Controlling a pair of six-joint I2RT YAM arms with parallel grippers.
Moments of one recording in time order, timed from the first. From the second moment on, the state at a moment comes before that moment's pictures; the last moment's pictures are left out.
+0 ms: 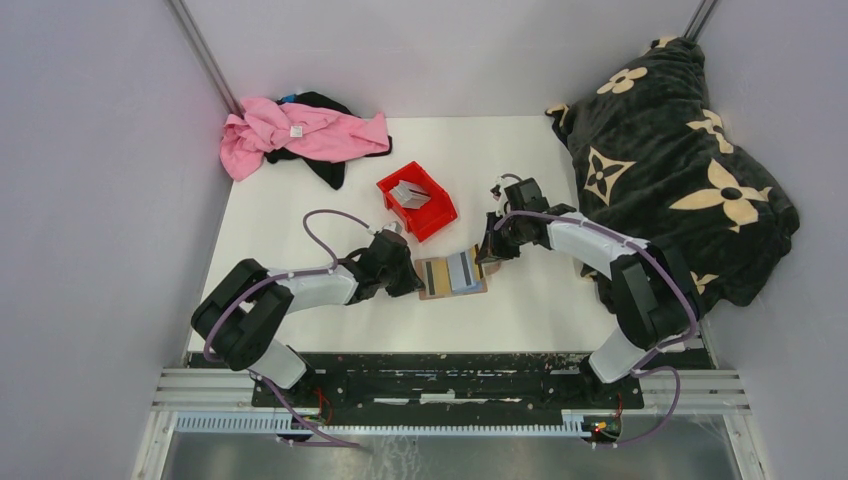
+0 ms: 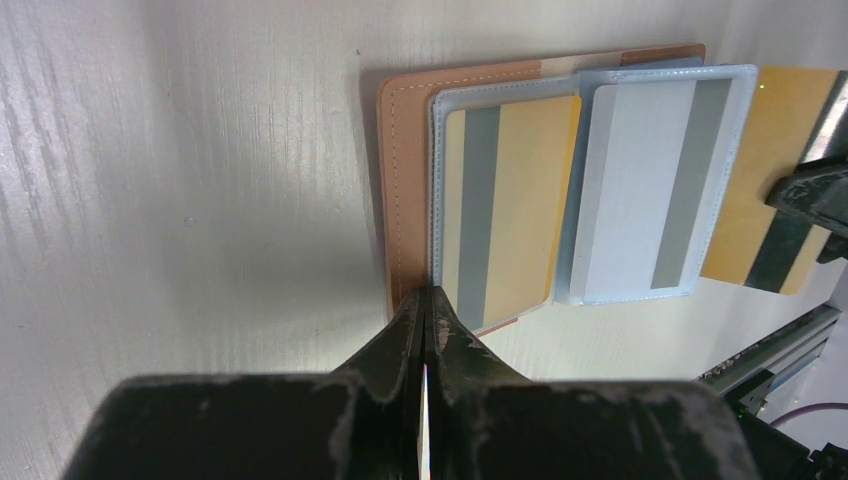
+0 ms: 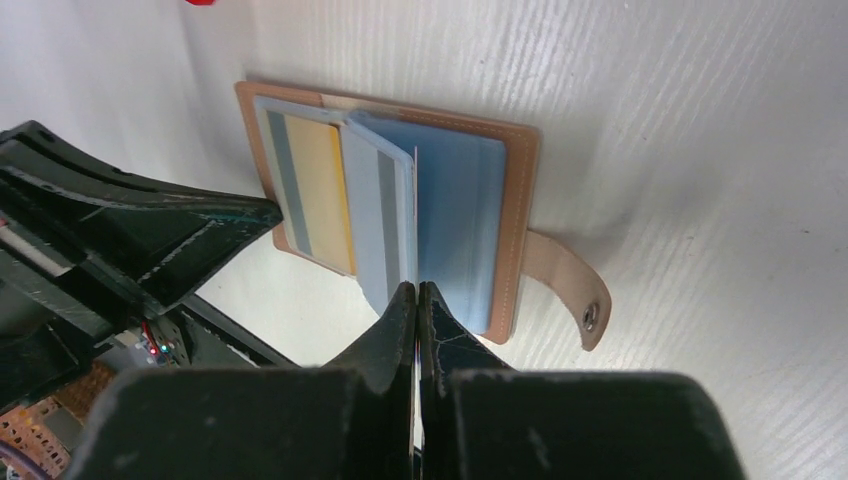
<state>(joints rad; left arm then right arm) -0.71 1.54 0.63 0.04 0.03 -0.91 0.42 1.64 0.98 -0.38 -0.40 0.49</state>
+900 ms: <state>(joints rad) -0.71 1.55 0.63 0.06 0.04 -0.91 0.55 1.75 1.07 -0.31 -0.42 0.57</state>
